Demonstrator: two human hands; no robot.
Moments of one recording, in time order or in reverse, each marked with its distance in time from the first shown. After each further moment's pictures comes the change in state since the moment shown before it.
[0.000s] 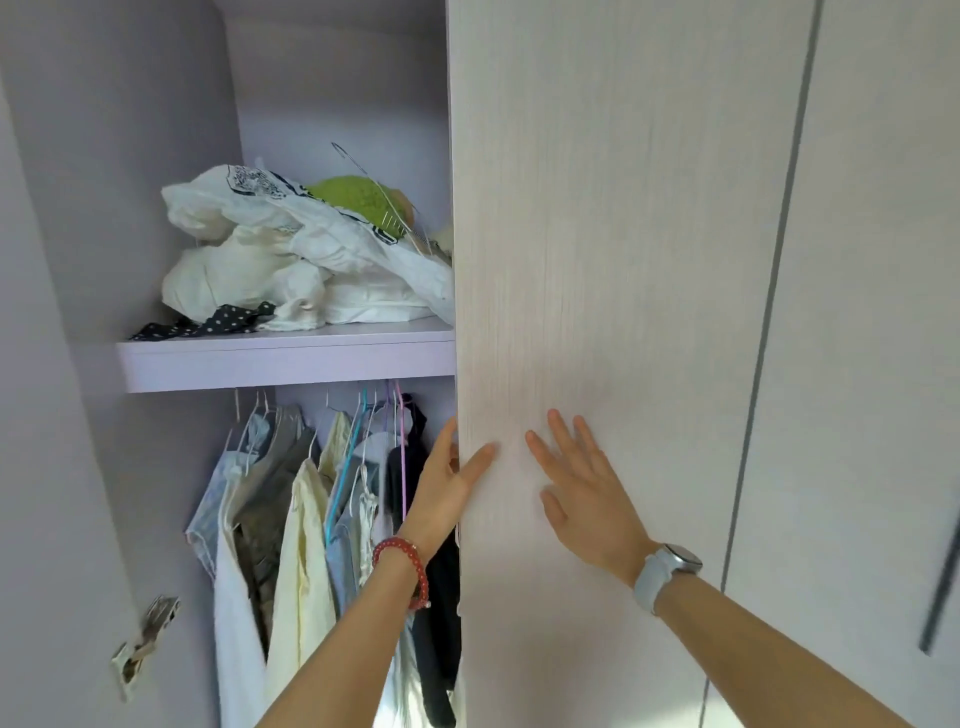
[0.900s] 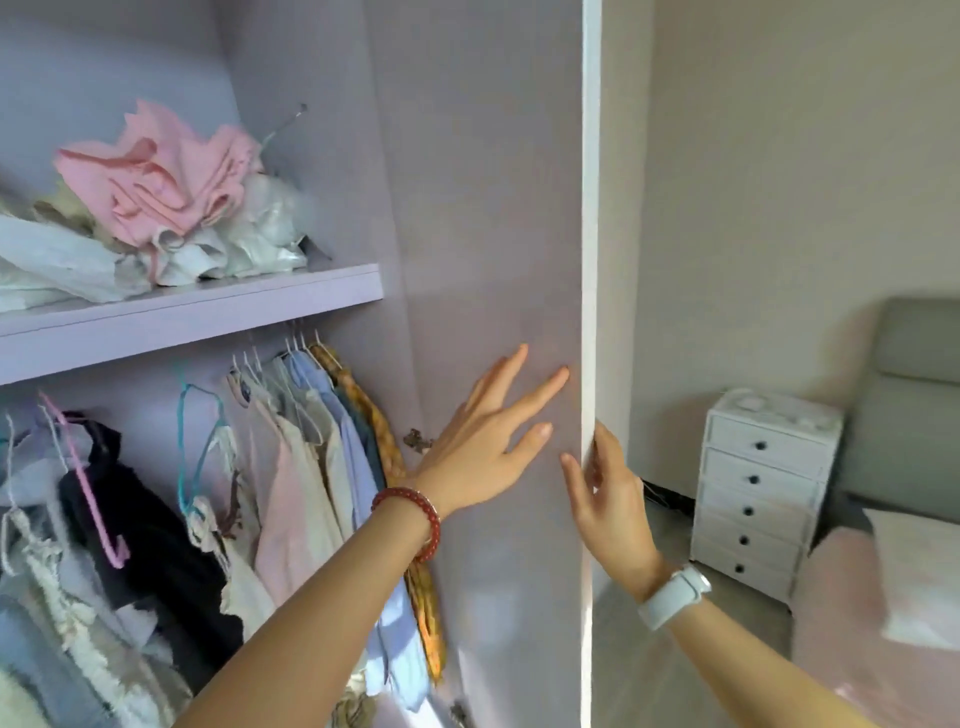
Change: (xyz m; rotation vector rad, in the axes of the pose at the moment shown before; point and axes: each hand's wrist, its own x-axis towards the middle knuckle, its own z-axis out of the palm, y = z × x) left_hand -0.110 0.063 0.214 0.559 -0.795 0.713; right_hand -0.269 0.021 -0.111 0.198 0.767 0.555
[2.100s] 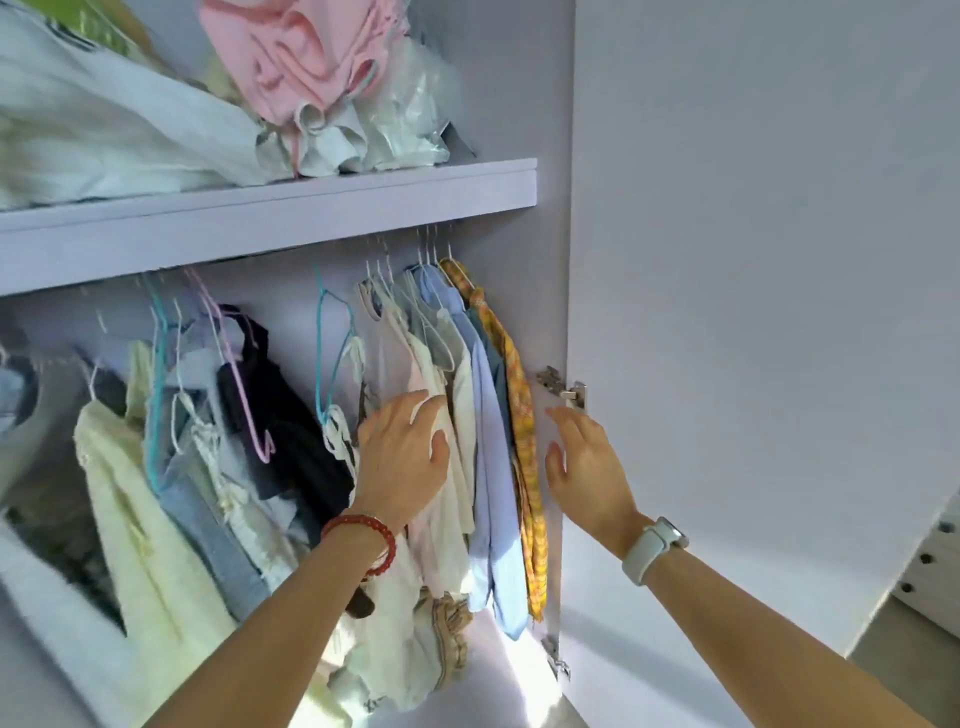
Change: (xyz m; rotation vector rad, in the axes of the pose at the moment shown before) left_hand -0.140 -0.184 -0.008 0.484 0.178 -0.631; right_hand -0.007 0.012 0.190 -0.198 -0.558 0.039
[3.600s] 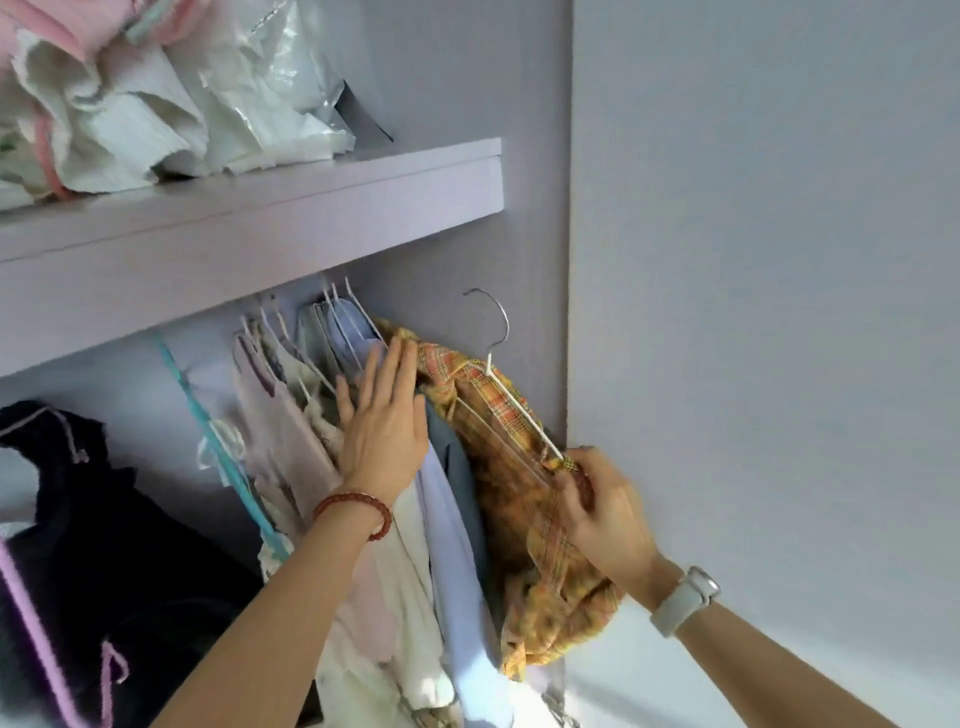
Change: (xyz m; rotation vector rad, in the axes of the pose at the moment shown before) left_hand 0.203 -0.055 0.116 -0.089 -0.017 0.140; right_hand 0.105 0.065 0.074 0.112 0.228 0.194
